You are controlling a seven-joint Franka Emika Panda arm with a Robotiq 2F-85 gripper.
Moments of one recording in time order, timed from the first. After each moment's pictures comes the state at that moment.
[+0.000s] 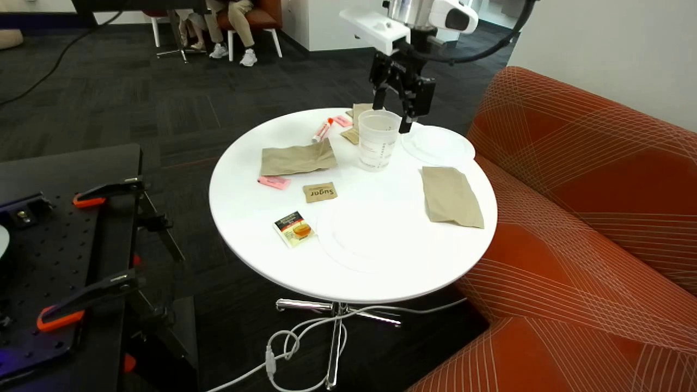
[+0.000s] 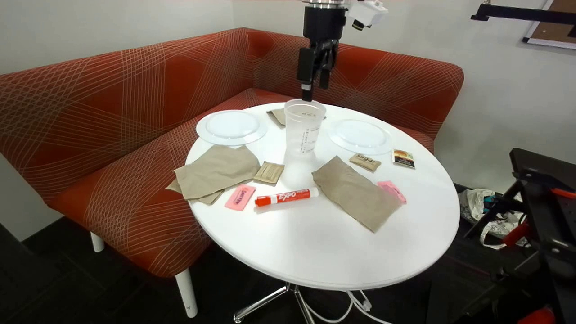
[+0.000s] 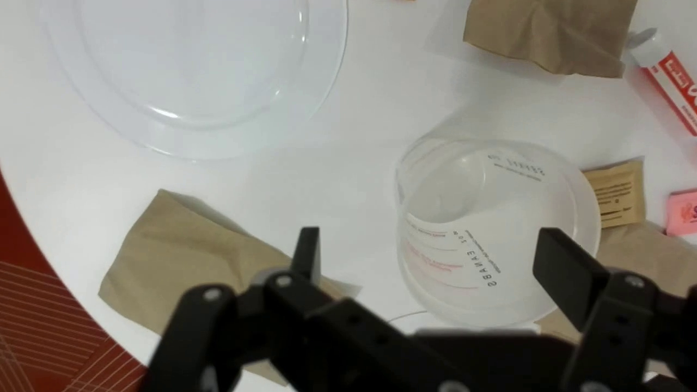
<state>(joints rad) -0.03 0.59 0.03 -1.71 0.01 2.27 -0.05</state>
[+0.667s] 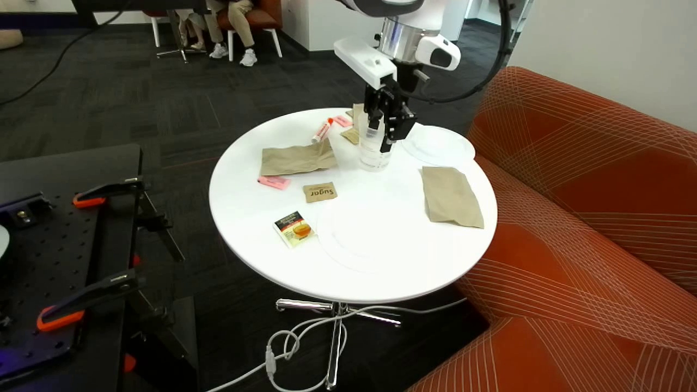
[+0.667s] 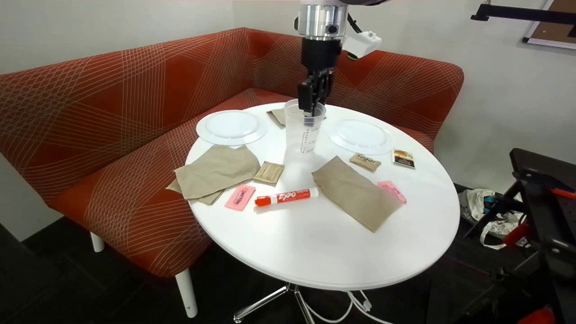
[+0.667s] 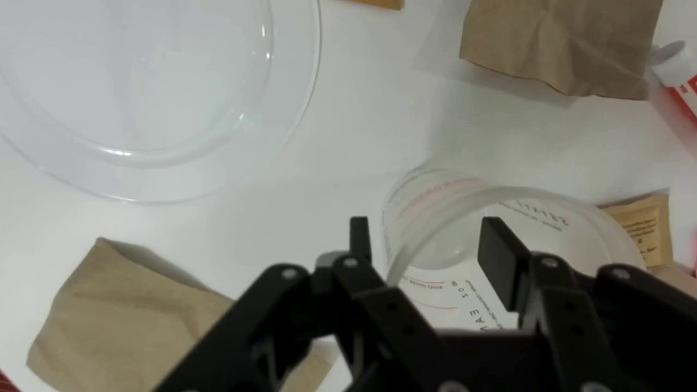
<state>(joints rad) -0.03 0.67 0.04 -1.71 0.03 2.31 -0.05</state>
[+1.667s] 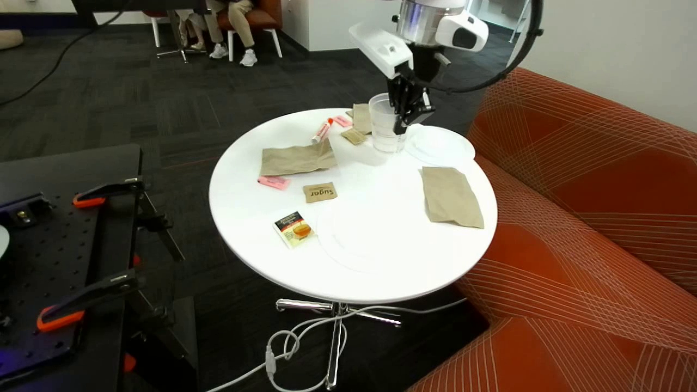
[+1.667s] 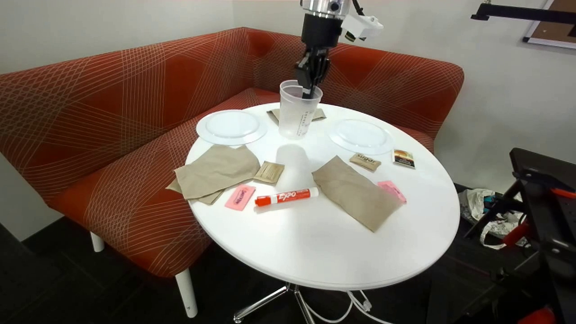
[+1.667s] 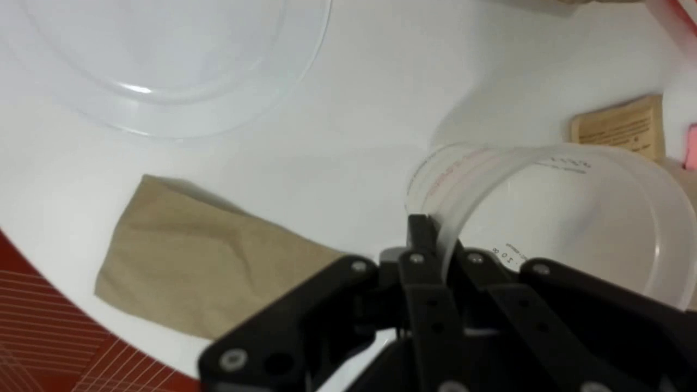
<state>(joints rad) -0.08 0.62 0.05 -1.72 0.09 2.39 -0.06</state>
